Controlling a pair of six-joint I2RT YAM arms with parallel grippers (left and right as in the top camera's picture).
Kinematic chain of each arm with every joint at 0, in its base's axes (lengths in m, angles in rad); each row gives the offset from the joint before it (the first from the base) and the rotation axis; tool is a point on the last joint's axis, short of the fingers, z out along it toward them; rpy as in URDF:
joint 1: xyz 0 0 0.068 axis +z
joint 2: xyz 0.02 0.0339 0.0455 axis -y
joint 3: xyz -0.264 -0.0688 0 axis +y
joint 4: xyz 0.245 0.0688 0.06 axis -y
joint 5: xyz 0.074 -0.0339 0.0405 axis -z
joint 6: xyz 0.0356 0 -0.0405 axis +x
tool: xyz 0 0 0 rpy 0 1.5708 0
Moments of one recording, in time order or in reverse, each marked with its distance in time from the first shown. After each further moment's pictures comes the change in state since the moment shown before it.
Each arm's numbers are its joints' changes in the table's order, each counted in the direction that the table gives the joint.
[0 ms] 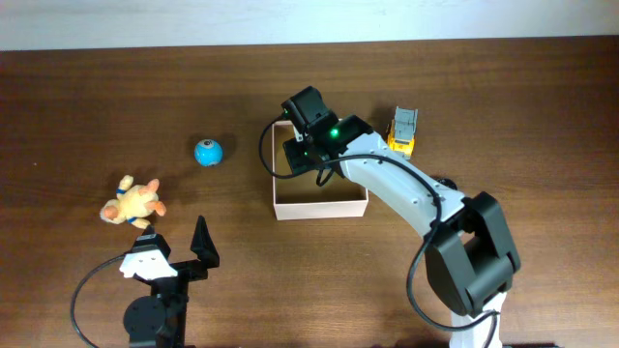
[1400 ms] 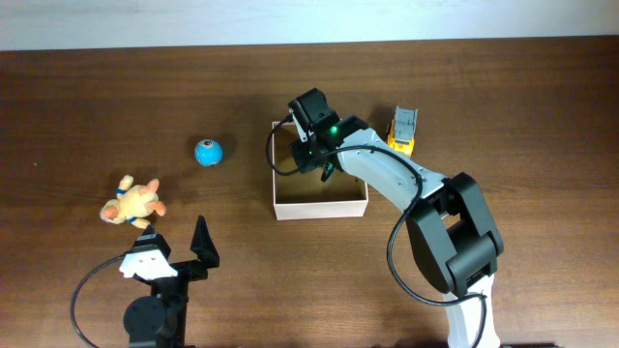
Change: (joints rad) left arm 0.000 0.000 0.000 0.000 0.000 0.000; right arm -0.053 -0.113 0.000 0.091 0.006 -0.114
